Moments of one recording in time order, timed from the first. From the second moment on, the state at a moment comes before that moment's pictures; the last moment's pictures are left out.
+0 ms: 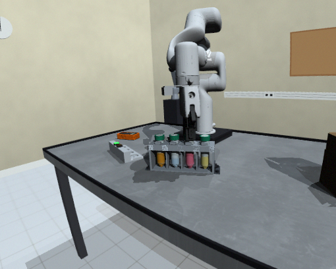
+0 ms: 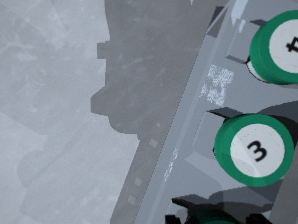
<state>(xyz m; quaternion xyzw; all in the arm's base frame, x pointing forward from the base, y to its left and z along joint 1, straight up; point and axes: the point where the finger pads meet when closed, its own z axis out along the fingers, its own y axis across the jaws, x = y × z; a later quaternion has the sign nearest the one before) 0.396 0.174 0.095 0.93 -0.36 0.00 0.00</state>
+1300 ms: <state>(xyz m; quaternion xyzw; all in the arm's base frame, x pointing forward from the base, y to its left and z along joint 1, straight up) 0.395 0.174 0.092 0.73 -0.68 0.00 0.00</state>
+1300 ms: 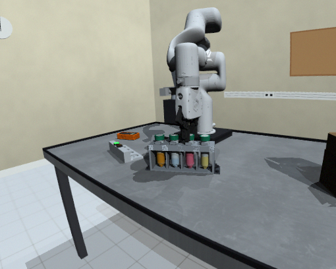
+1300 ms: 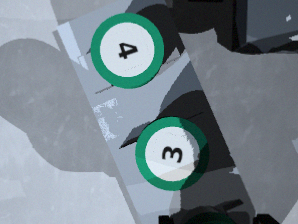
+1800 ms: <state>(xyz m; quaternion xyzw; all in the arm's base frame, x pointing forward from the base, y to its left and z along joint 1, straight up) 0.395 0.174 0.095 0.81 -0.59 0.00 0.00</state>
